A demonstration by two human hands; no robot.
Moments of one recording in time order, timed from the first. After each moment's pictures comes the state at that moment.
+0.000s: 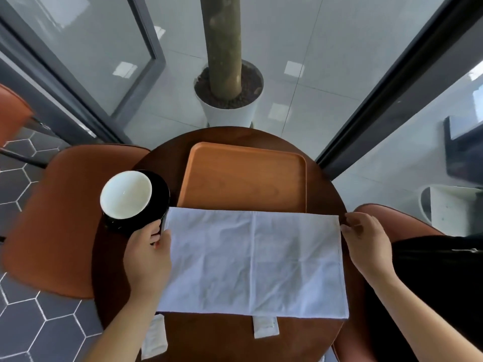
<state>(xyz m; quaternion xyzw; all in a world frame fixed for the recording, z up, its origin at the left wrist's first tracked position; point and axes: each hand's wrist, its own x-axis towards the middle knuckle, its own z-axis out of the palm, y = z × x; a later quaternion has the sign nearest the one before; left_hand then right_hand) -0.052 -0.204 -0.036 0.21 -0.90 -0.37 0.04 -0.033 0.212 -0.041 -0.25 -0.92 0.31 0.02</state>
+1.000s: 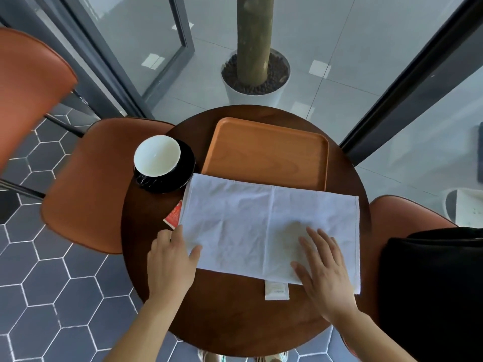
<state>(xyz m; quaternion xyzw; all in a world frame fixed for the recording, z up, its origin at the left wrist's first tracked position) 0.037 -0.196 -0.022 0.14 -0.98 -0.11 -0.11 0.073 0.115 -0.070 0.07 -0.98 0.17 -0.01</state>
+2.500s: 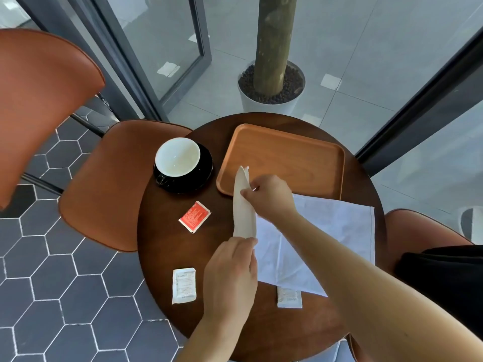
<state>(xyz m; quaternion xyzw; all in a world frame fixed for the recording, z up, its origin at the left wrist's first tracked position) 0.059 -0.121 0.026 0.01 -0.96 -0.28 0.08 -0.094 -0.031 0.020 -0.02 -0.93 0.32 -0.18</state>
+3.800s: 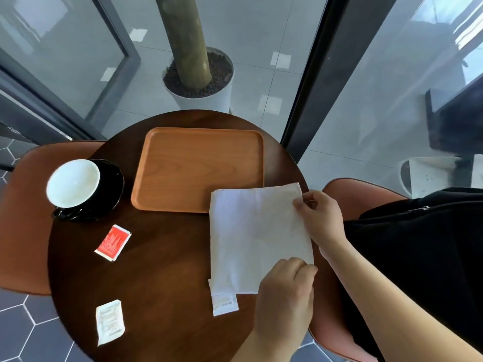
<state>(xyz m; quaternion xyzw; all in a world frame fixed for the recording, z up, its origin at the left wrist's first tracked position) 0.073 0.070 0.005 -0.24 -0.91 -0.35 -0.01 -0.025 0.210 -0.037 -0.31 -0.82 0.48 -0.02</state>
